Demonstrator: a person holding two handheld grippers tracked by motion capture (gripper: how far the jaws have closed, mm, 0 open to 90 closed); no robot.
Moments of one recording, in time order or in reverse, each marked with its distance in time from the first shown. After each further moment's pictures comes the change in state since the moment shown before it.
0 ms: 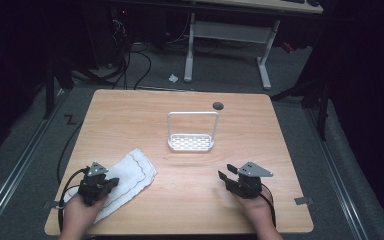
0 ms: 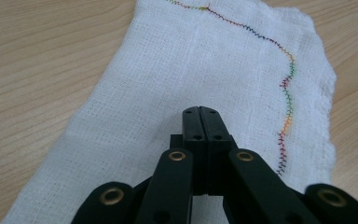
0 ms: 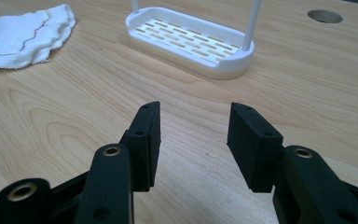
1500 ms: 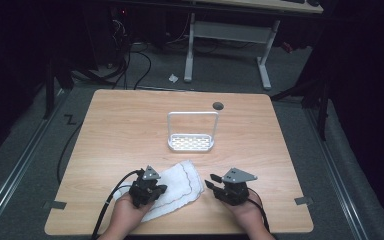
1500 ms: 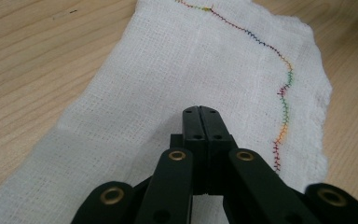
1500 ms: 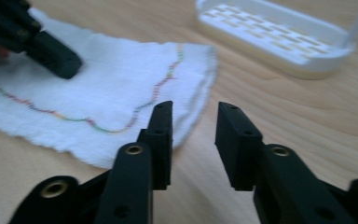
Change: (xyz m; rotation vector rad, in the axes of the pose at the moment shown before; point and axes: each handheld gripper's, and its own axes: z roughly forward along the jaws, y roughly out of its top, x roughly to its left) left arm -0.114 0.043 0.051 0.034 -0.228 0.143; right arm 0.039 0.002 0.013 0.064 0.149 -0.082
